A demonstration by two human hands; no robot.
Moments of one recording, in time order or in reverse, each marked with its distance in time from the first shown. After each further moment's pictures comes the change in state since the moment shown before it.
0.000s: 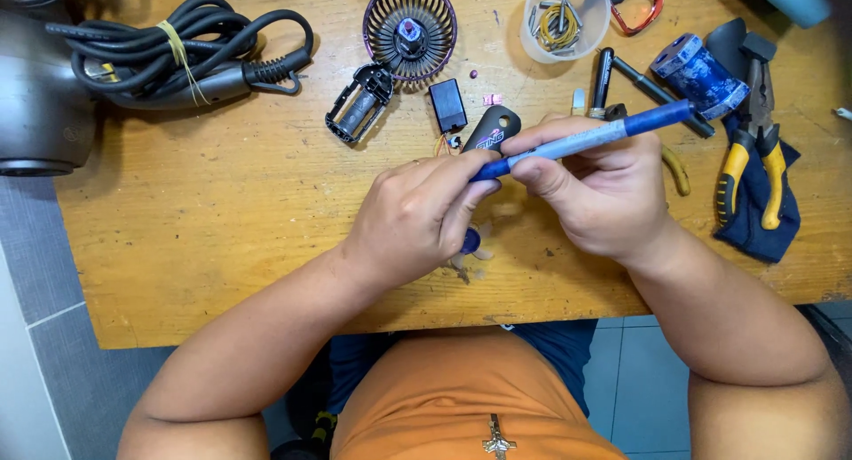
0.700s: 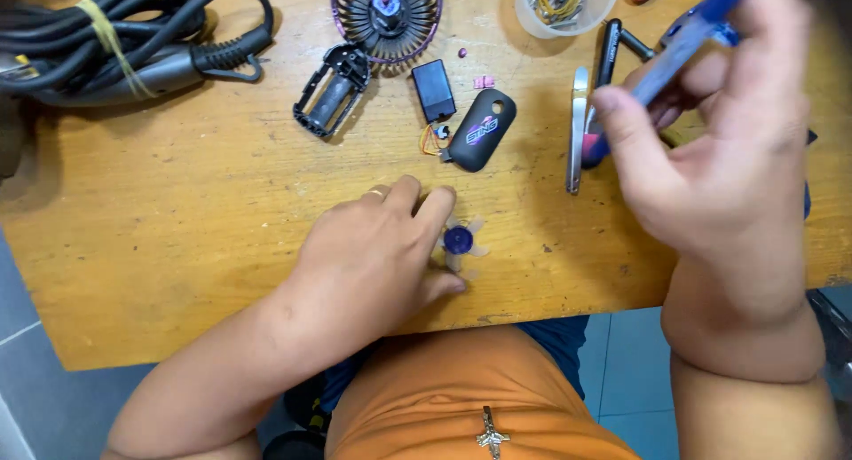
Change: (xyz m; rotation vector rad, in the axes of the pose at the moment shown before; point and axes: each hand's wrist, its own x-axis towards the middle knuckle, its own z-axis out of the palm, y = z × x) left_hand -0.006 0.027 -0.030 0.474 -0.723 -0.239; right_hand 0.002 -0.046 -0.040 -0.509 0.177 0.024
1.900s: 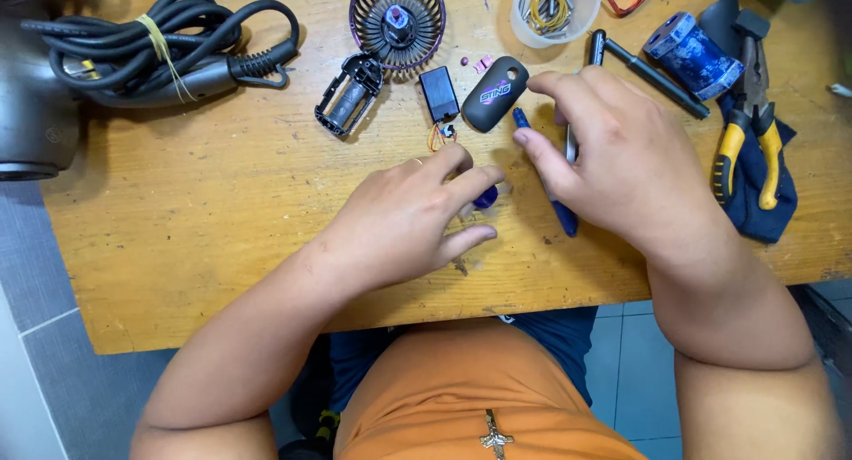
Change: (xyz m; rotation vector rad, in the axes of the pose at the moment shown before) left_hand 0.026 -0.010 0.000 -0.182 0.078 0.166; right_hand 0.006 0.017 0.028 -0.546 -0.317 -0.157
